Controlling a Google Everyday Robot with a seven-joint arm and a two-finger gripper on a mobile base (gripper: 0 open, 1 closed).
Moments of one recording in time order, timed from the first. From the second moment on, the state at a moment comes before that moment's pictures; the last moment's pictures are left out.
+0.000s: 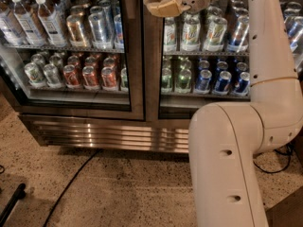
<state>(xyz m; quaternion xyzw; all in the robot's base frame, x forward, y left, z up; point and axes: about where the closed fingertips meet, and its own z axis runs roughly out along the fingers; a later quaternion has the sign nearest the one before) 0.703 -0.020 1.001 -0.68 0.48 0.29 0.47</state>
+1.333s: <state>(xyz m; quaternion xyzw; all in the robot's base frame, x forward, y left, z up) 0.702 -0.028 1.009 -0.68 0.48 0.28 0.48</state>
